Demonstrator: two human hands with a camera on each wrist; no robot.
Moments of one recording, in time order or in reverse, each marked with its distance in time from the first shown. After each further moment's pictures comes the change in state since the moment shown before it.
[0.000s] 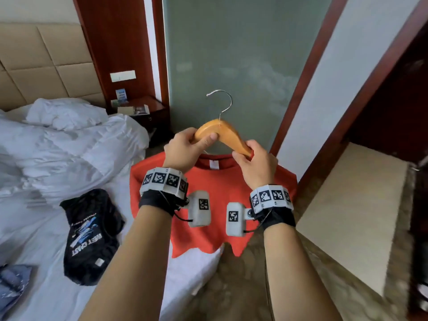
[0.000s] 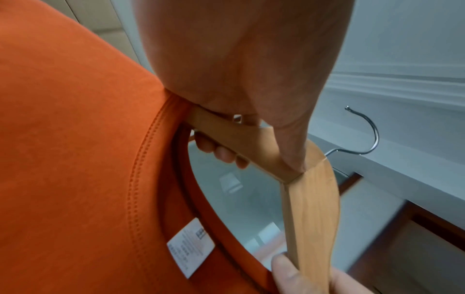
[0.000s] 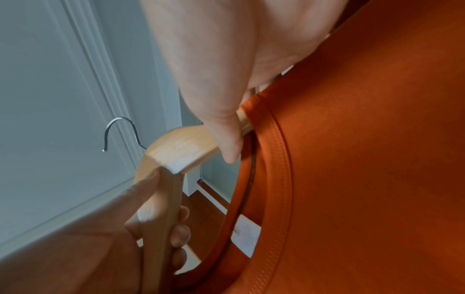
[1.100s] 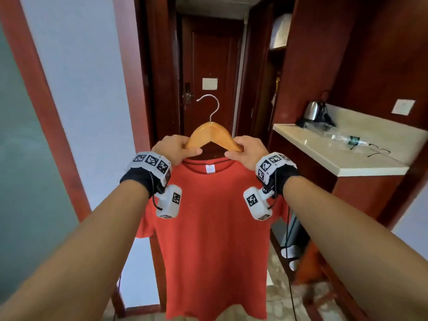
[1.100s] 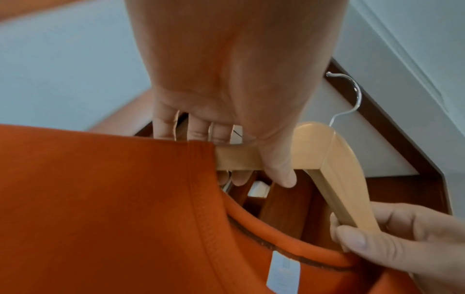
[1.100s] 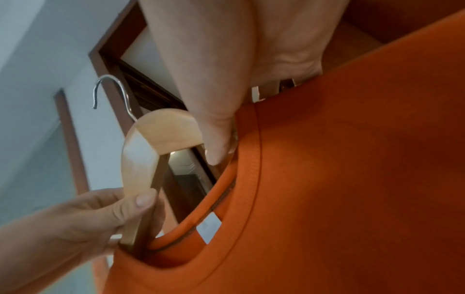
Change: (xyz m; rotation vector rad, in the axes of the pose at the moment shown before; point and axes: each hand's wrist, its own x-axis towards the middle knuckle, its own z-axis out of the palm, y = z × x) left_hand 0.250 0.376 0.578 0.214 -0.787 0.661; right_hand 0.254 0.394 -0.473 -0.496 0.218 0.384
